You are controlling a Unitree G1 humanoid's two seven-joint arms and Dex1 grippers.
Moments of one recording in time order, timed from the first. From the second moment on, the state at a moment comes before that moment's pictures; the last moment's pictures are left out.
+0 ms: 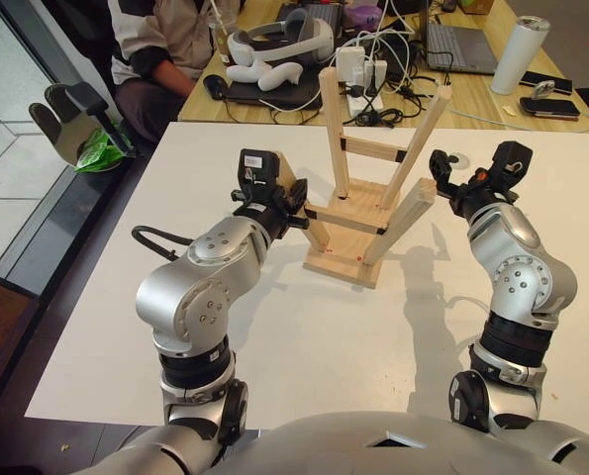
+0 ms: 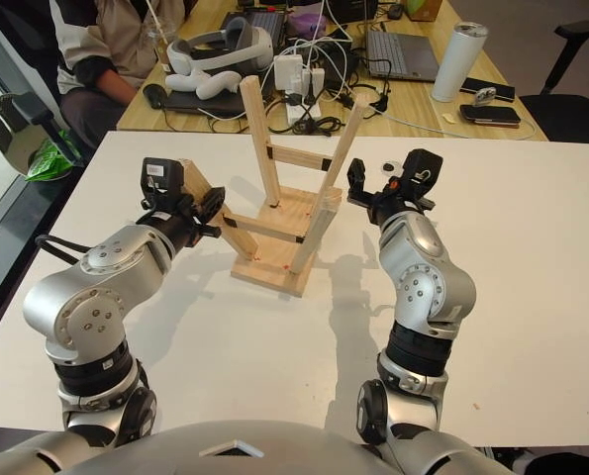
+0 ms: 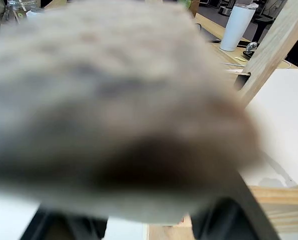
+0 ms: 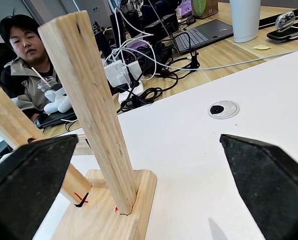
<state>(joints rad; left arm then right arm) -0.32 0.10 0.06 -0.66 -0.48 1.29 0.16 -0.36 0.00 -0.28 -0.34 0.43 0.89 -0.17</state>
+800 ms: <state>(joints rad) -0.43 -0.14 0.39 -0.70 -0.62 1.19 0.14 -0.57 -0.11 -0.19 -0.72 0.65 0.78 0.06</state>
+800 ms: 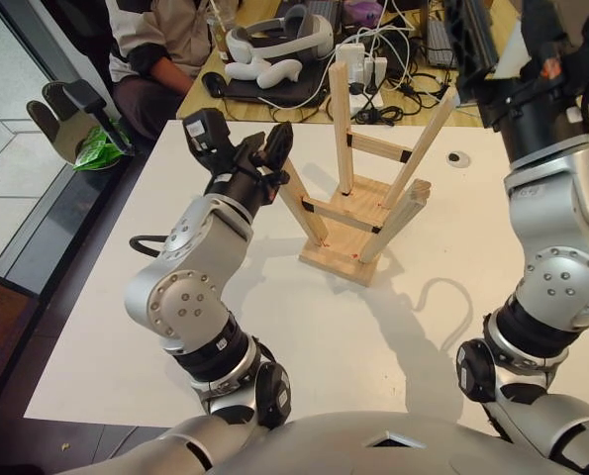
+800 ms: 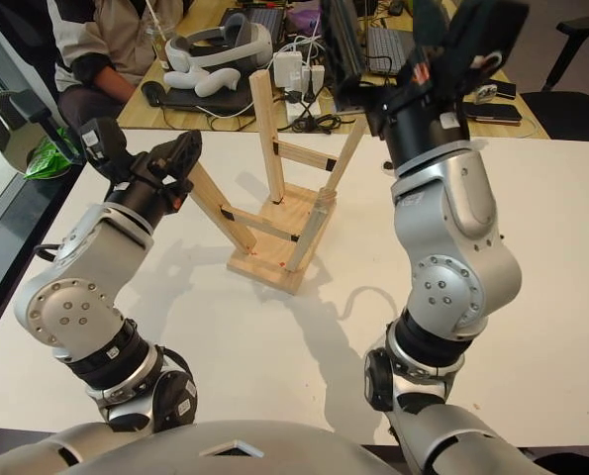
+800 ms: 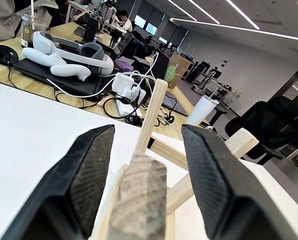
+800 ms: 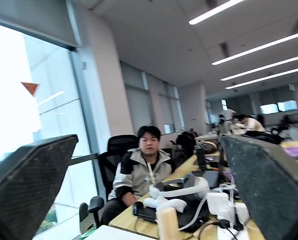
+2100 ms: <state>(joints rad) -0.37 0.00 0.42 -0.62 -0.93 0.92 0.41 -0.07 -0.41 -0.02 -0.59 0.74 0.82 0.16</state>
